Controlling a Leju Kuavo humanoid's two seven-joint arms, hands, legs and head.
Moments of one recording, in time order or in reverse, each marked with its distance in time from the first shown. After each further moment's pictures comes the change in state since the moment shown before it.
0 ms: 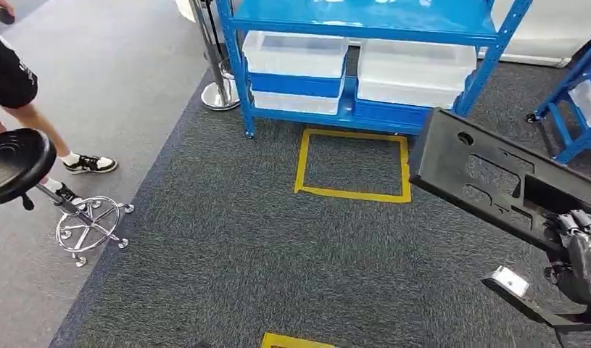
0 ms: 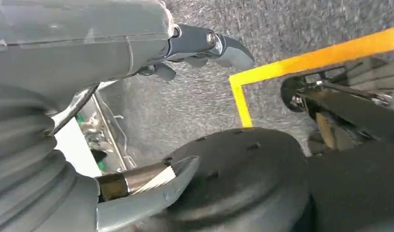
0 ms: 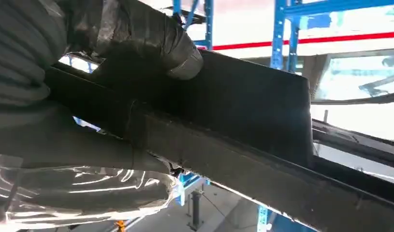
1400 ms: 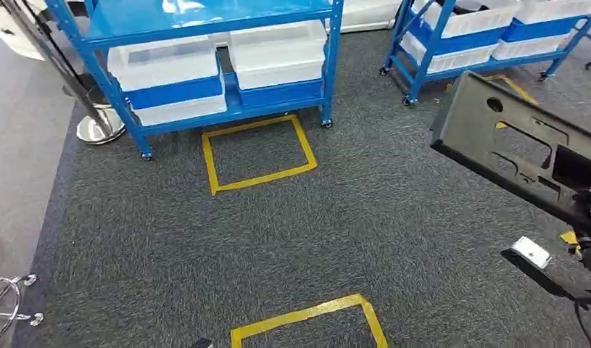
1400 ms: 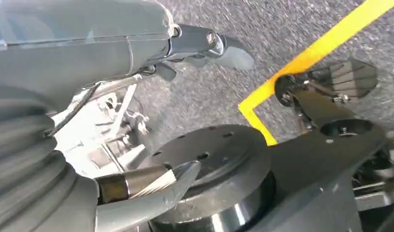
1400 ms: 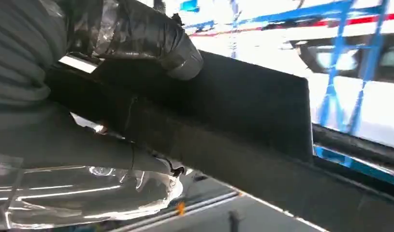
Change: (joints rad) left arm -0.010 -0.006 -0.032 0.014 0.060 -0.004 -0.039; right arm -0.136 0.008 -0.015 0.002 0.025 0.113 0.027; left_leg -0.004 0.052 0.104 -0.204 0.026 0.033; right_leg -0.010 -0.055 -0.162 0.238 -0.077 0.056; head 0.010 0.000
